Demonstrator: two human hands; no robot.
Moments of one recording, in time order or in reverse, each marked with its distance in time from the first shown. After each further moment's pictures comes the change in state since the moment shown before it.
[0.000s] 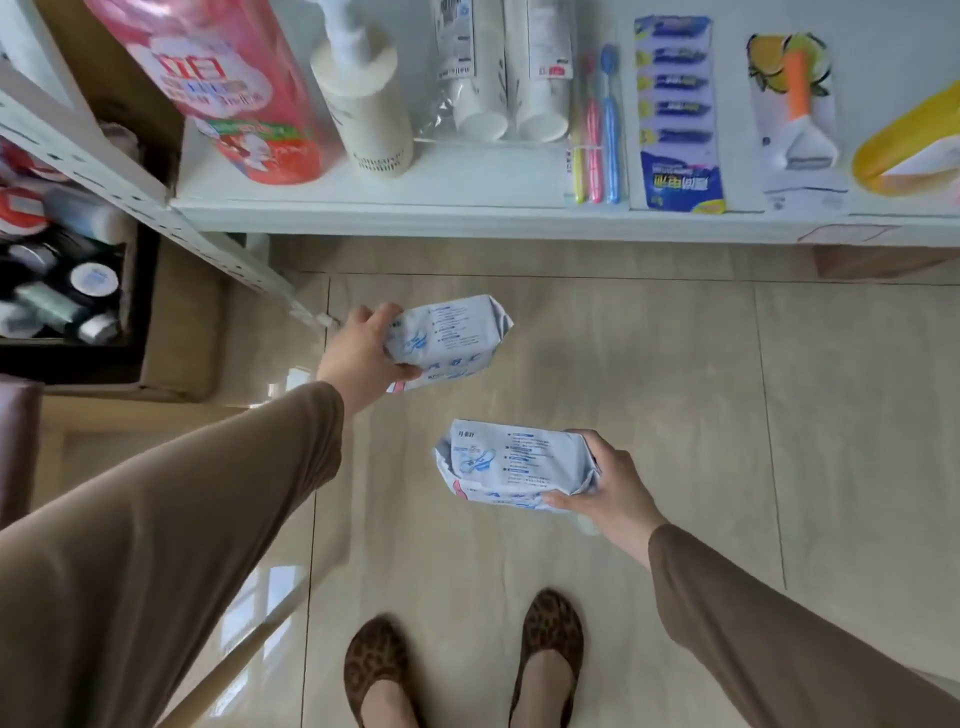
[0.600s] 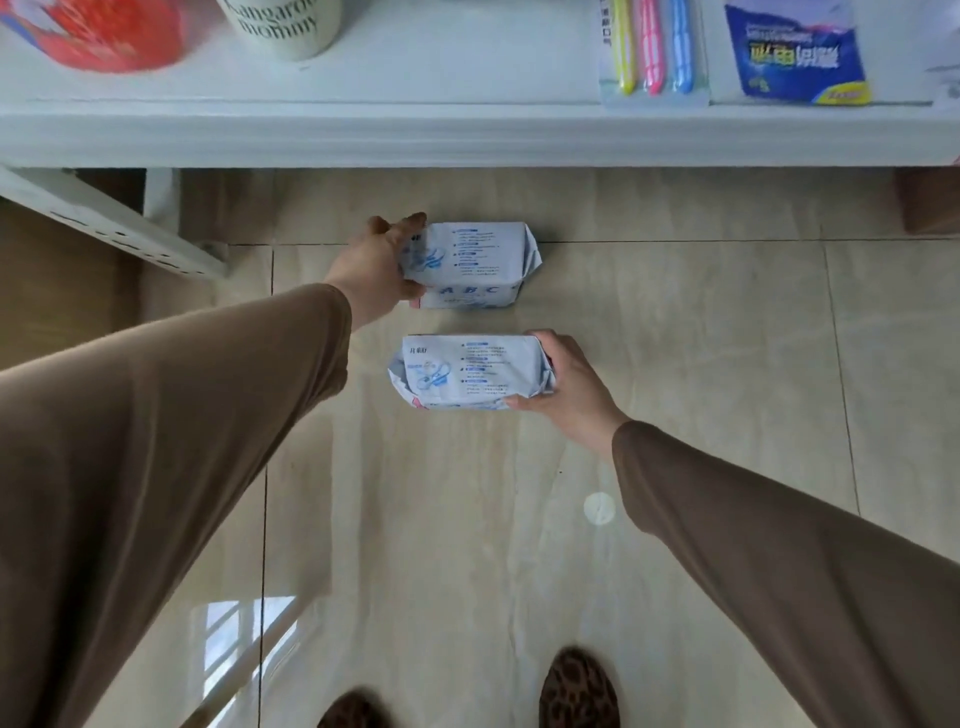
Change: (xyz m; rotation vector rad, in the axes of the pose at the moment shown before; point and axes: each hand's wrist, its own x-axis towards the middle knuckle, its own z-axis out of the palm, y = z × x) left_hand 0.167 -0.011 0.079 0.074 -0.059 0.083; right_hand 0.199 0.031 0.032 -0.092 0.048 -0.231
